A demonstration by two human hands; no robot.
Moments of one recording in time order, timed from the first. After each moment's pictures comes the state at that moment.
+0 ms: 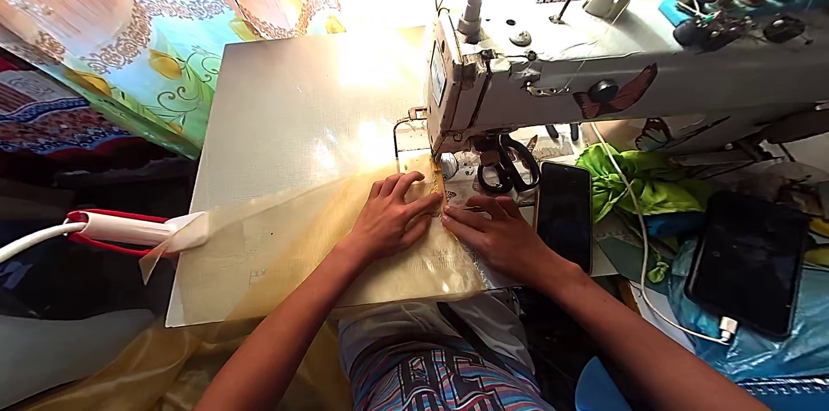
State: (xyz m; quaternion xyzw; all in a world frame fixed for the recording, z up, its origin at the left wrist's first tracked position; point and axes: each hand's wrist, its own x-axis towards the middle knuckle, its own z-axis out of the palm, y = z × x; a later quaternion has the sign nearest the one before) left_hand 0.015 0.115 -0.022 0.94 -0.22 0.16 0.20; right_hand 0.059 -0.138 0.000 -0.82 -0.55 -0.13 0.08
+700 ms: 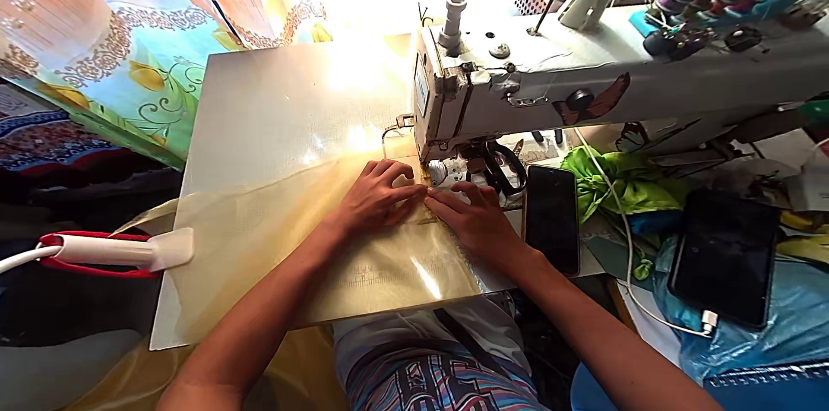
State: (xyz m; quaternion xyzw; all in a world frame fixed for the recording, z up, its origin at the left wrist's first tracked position) left_hand 0.064 0.143 -0.020 0.90 -0.33 0.21 0.18; right_hand 0.071 -0.110 -0.002 -0.87 -0.46 -0.11 0.13
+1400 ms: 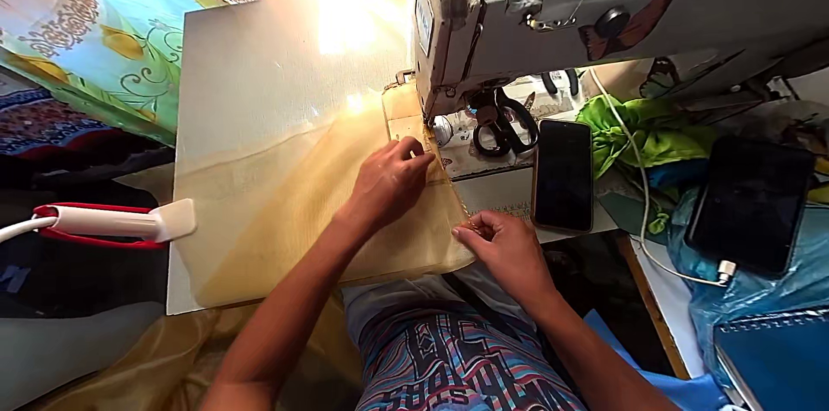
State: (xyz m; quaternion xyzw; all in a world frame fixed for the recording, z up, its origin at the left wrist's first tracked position) left_hand 0.020 0.103 0.017 0.94 -0.21 0.13 0.24; right_hand -0.024 -0.119 0.031 -0.91 -0.07 0.13 0.38
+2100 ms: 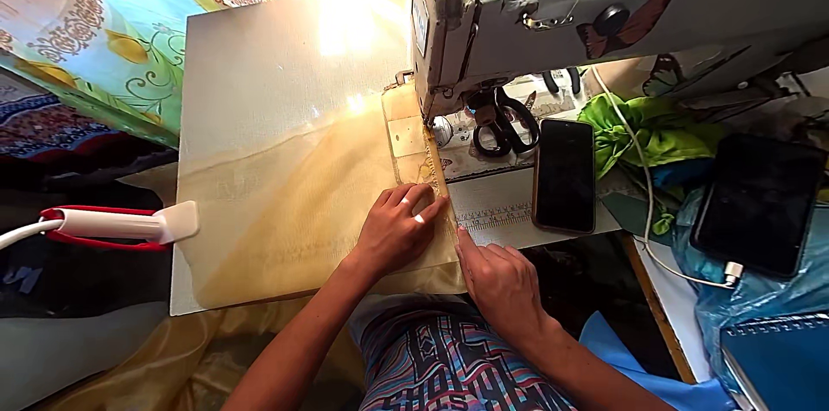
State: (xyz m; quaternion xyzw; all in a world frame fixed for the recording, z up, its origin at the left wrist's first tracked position) left_hand -0.031 0.084 -0.025 0.93 -0.25 0.19 0.17; right_hand -0.059 -0.117 0.001 -0.94 -0.29 -0.17 0.10
